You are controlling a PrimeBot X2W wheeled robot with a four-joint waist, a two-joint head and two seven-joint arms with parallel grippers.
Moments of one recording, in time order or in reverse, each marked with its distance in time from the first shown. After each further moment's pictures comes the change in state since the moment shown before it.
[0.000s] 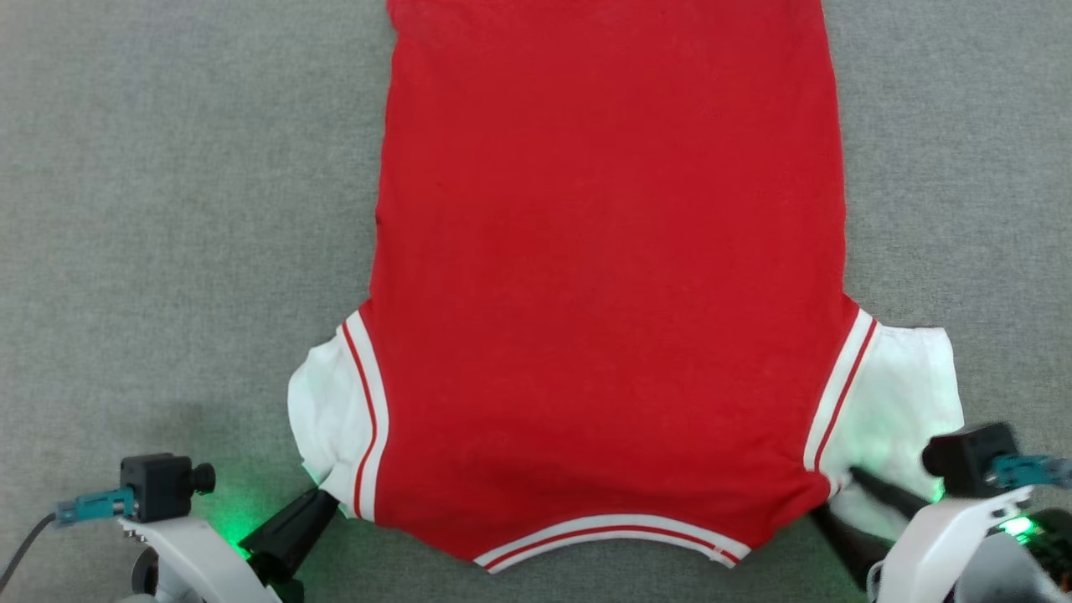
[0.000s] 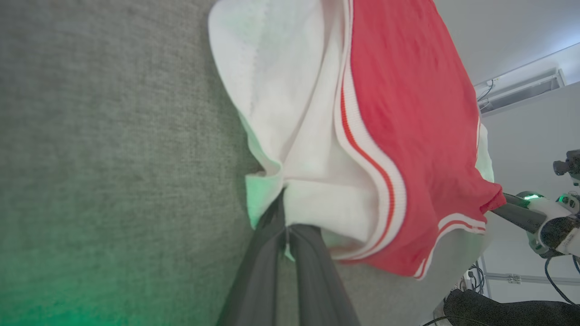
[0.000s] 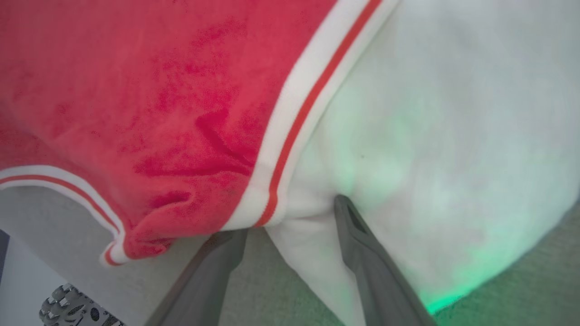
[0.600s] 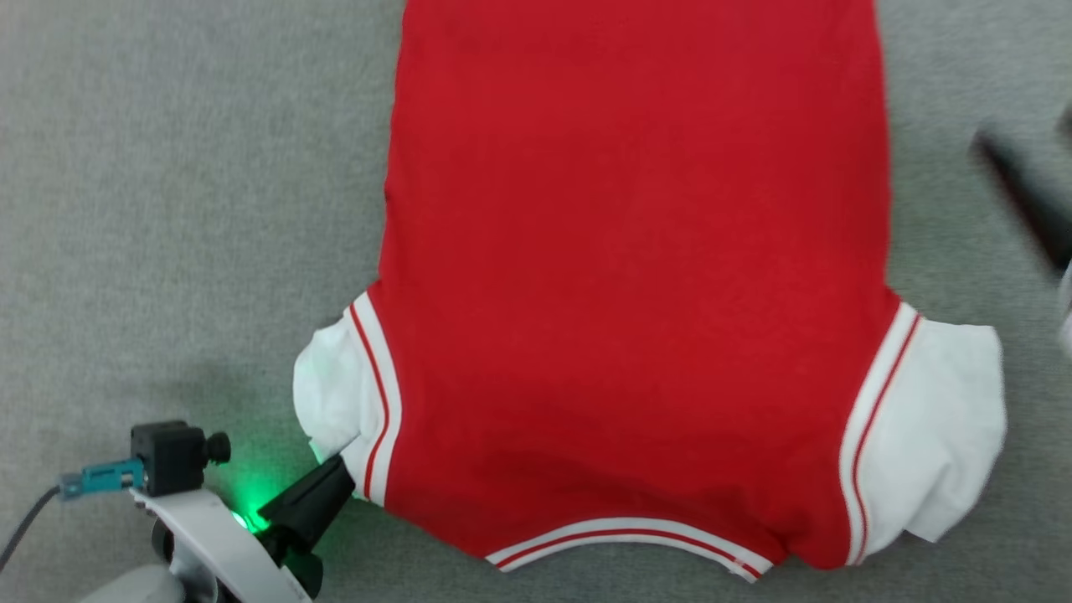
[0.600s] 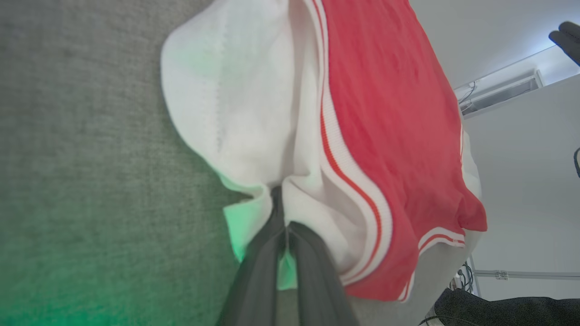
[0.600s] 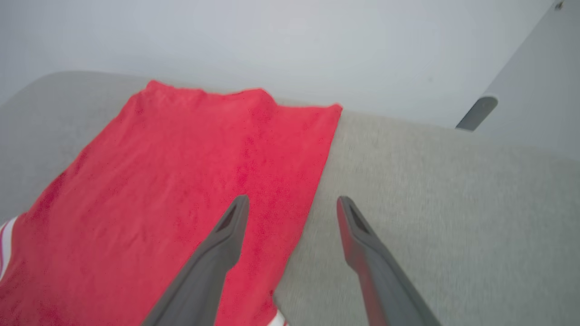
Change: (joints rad) left arm -0.048 0.021 -0.001 -0.105 0.019 0.008 -0.020; right arm -0.521 -0.032 -0.205 -0.245 0.031 -0.009 0.329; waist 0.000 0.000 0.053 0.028
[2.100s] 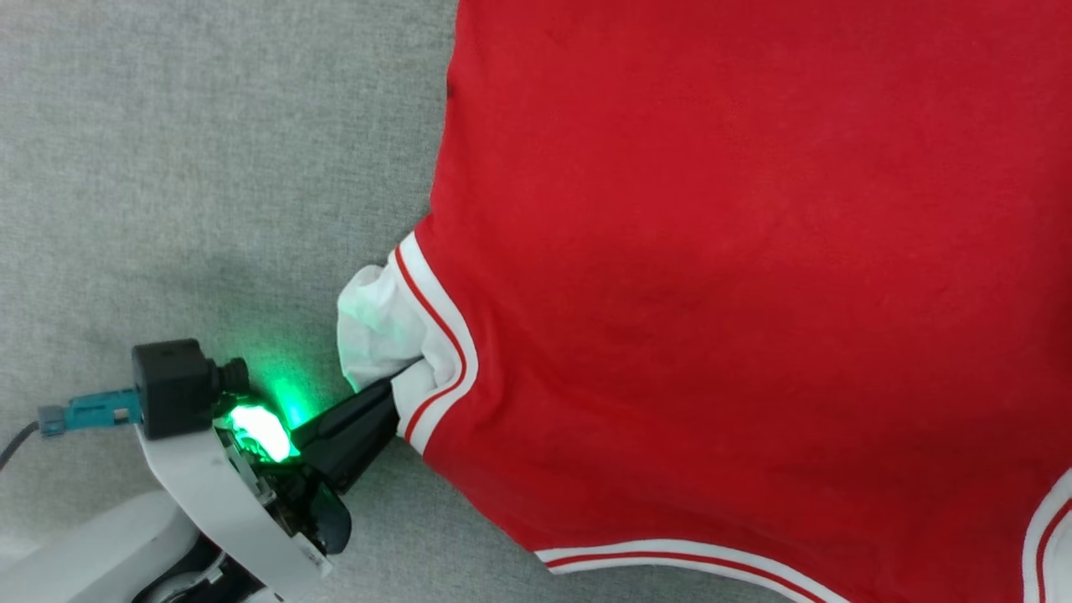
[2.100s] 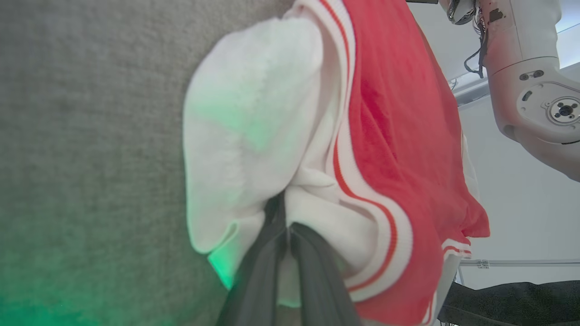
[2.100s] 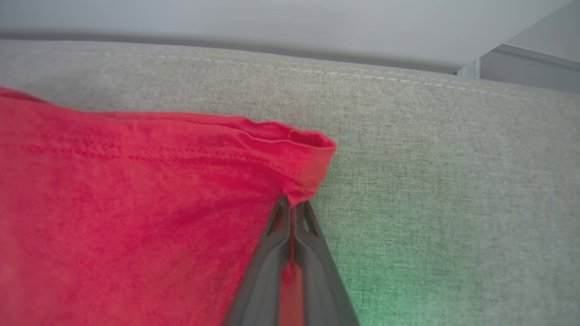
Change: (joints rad) left arm -0.191 0.031 -0.038 -0.182 0.075 -0.027 -0.027; right arm -0.944 0.074 -0.114 0.961 -0.573 0.000 0.153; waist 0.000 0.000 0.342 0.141
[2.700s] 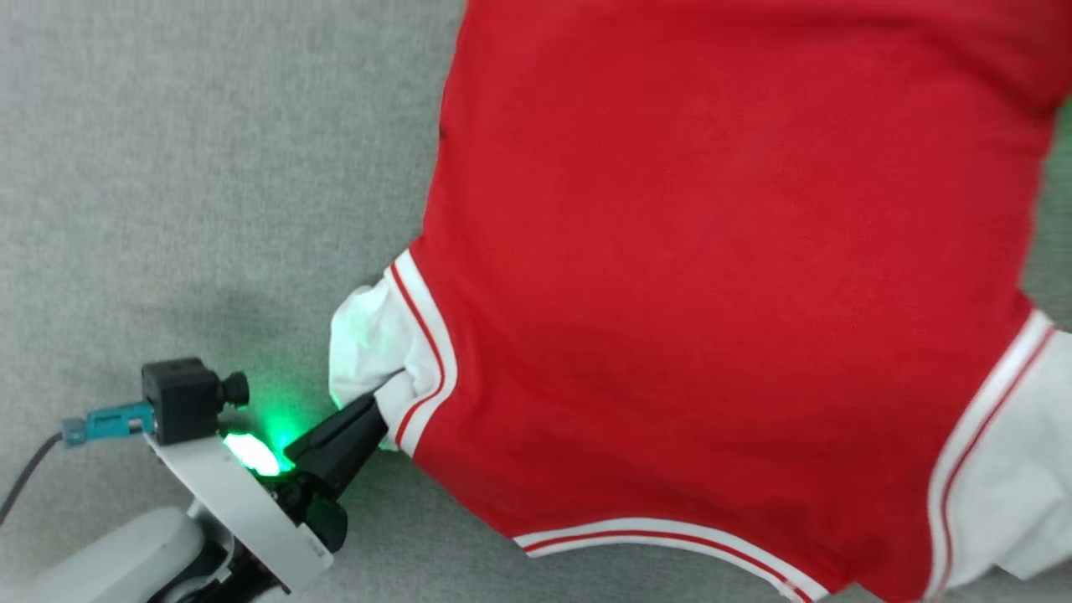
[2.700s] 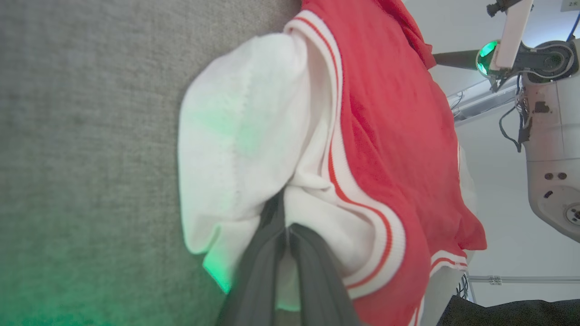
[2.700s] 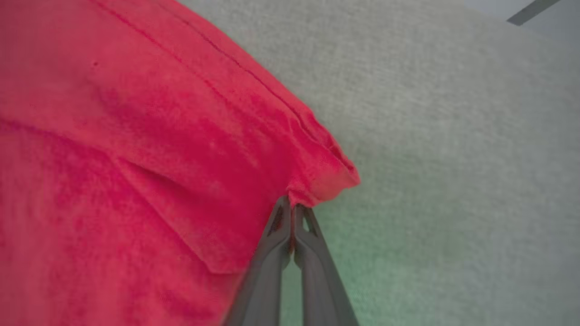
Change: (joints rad) left arm 0.058 -0.041 0.029 0.112 -0.036 0.012 0.014; right arm 0.471 -0.172 0.215 -0.362 0.377 0.000 0.019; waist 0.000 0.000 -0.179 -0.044
